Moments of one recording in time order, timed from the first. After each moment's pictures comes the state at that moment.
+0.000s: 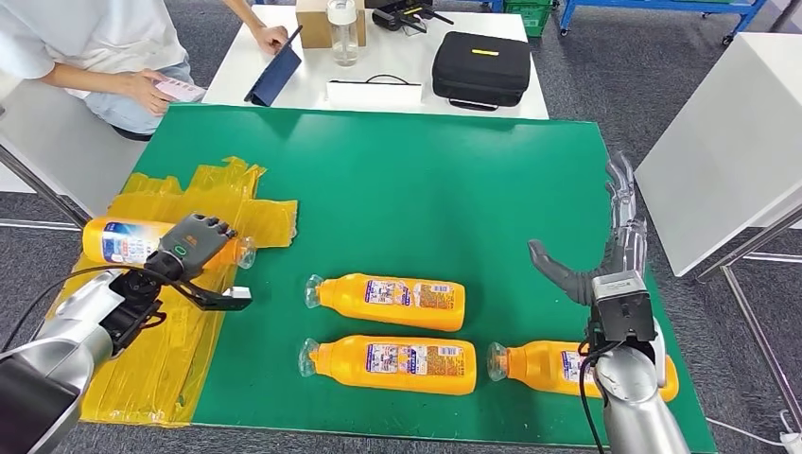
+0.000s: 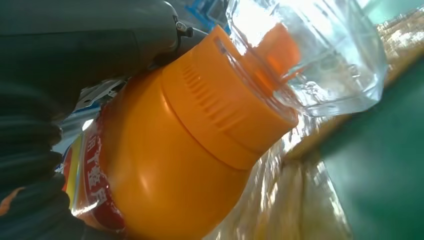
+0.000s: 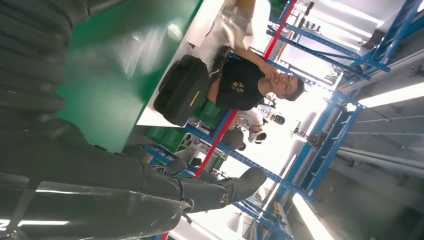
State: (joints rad) left arm -0.80 0.34 -0.74 -0.32 -1.52 0.44 -0.05; right arm -0.20 -0.11 0.24 -1.59 0.26 -0.35 -0.47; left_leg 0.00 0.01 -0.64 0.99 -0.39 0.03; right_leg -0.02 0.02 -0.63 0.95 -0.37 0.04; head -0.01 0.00
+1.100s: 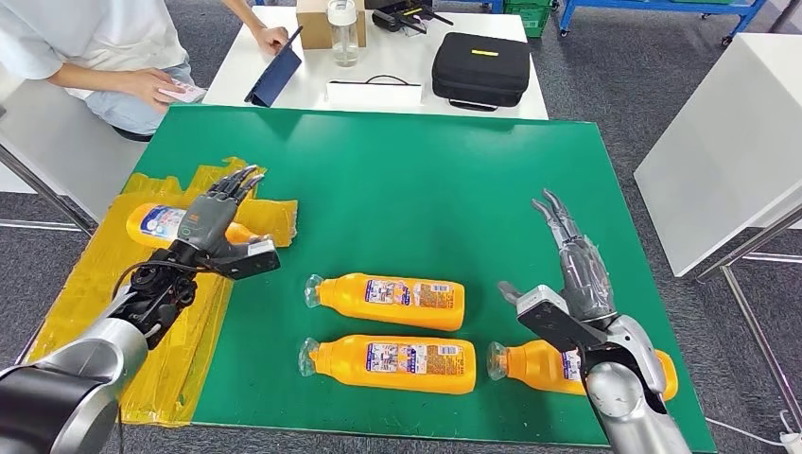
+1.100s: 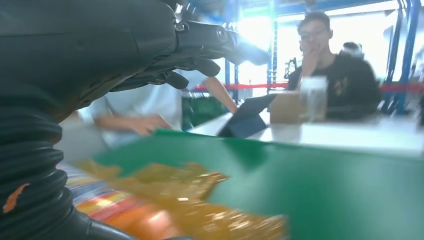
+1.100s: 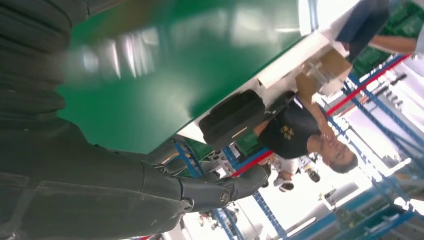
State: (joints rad) left arm -0.76 0.18 -0.25 -0.39 -1.00 0.46 -0.54; right arm -0.17 -0.16 0.28 -1.57 0.59 -0.18 -0.33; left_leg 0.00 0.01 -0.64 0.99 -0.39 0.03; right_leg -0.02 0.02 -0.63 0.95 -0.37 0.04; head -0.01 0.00
